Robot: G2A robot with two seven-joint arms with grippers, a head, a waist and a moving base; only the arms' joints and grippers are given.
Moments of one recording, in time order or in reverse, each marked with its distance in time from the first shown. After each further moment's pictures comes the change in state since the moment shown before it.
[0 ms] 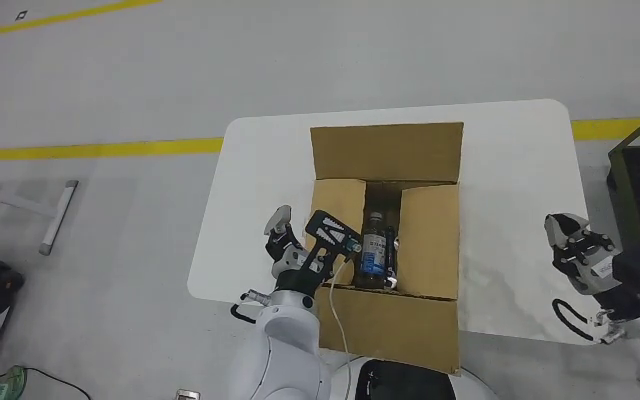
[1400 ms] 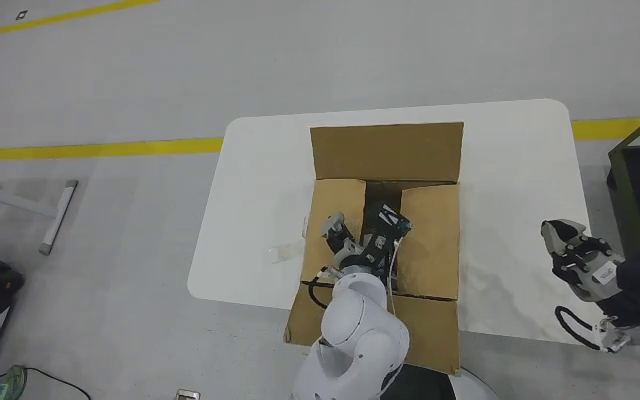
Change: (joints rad) left arm -0.228 -0.069 0.171 0.483 -0.003 0.276 -0.268; right arm 0.008 -0.041 0.021 -0.011 -0.008 -0.111 0.027
